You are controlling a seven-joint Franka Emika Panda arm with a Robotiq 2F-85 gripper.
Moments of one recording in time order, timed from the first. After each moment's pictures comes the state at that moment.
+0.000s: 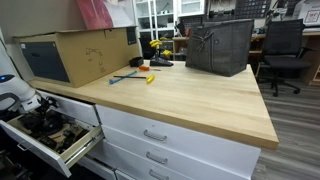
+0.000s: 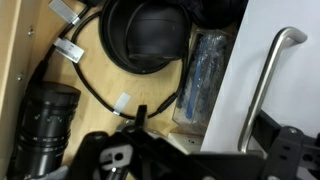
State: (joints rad) arm 0.51 0.81 0.24 -2.17 0.77 3.51 1.08
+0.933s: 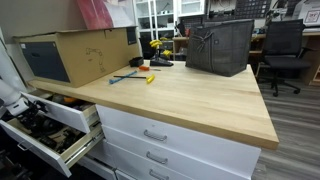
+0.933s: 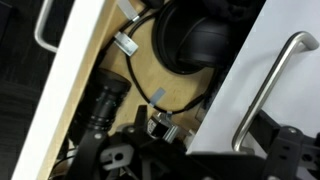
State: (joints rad) arm 0.65 0.72 0.18 -2.34 0.75 3.54 1.09
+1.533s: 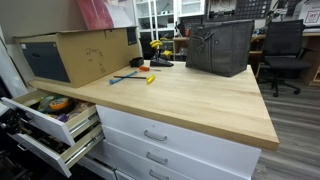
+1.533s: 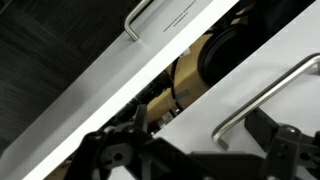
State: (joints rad) arm 1.15 0.66 -0.12 -2.49 0.85 3.49 0.94
